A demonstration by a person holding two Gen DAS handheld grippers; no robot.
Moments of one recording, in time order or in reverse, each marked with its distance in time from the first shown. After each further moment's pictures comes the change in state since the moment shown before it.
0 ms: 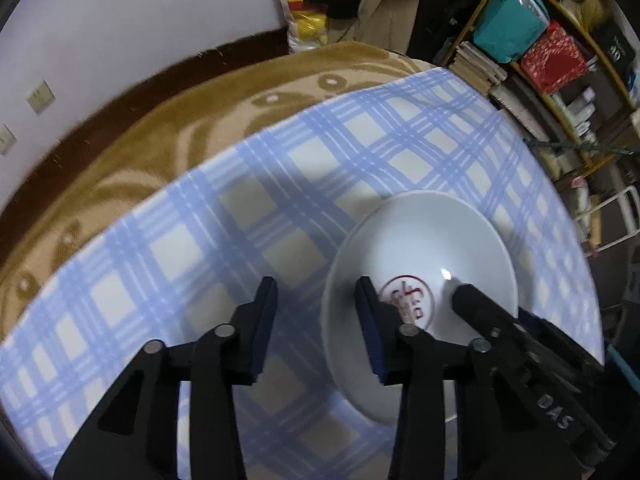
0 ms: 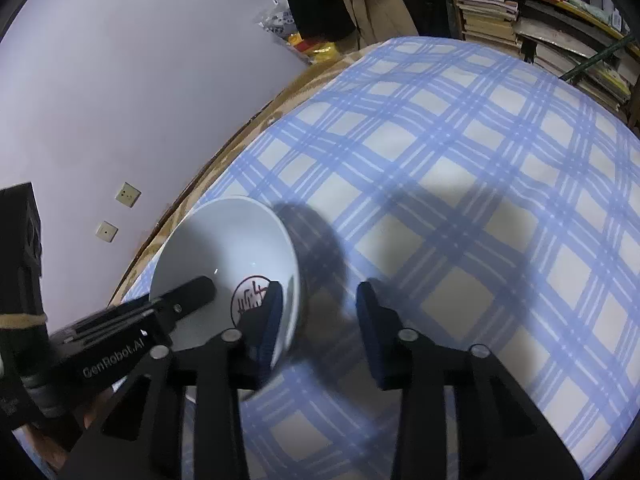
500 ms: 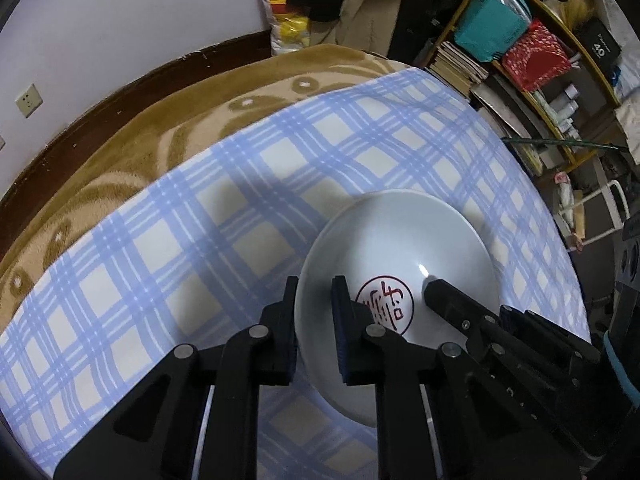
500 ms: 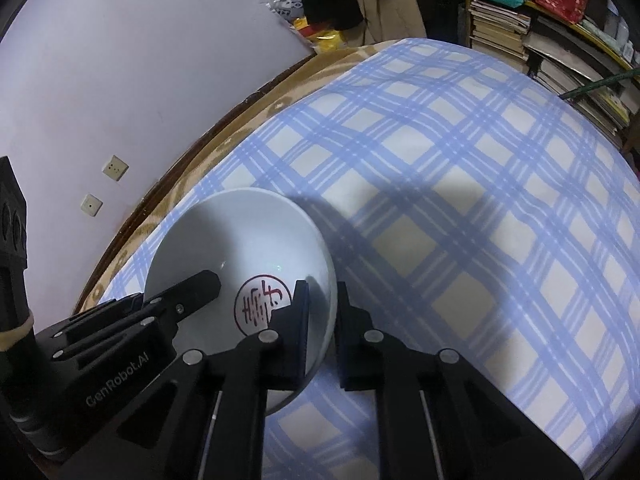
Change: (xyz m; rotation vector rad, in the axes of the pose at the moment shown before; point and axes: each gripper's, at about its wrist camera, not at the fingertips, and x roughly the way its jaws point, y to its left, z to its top) left arm -0.015 -0.017 -0.006 0.024 -0.001 -0.041; right arm -0.006 0.020 0.003 -0.072 0.054 -0.078
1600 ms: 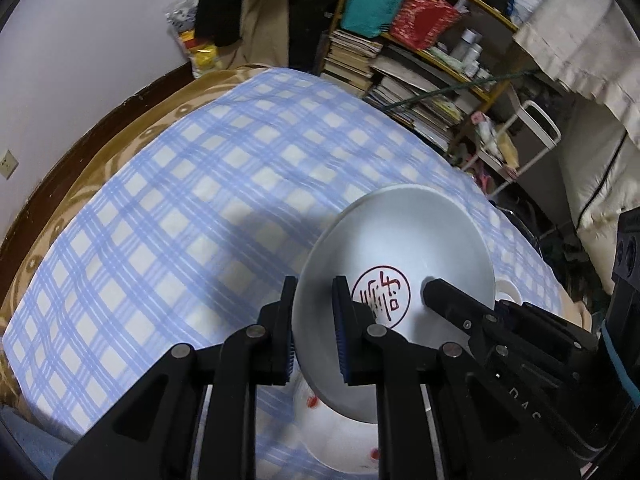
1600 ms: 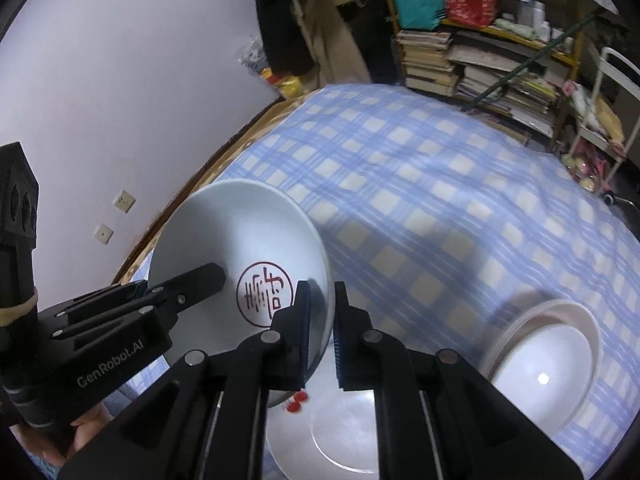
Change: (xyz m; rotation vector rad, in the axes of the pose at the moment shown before) left arm -0.128 -0.144 -0.100 0.238 -0.022 -0.073; right arm -0.186 -0.068 -0.100 0.107 -0.138 -0.029
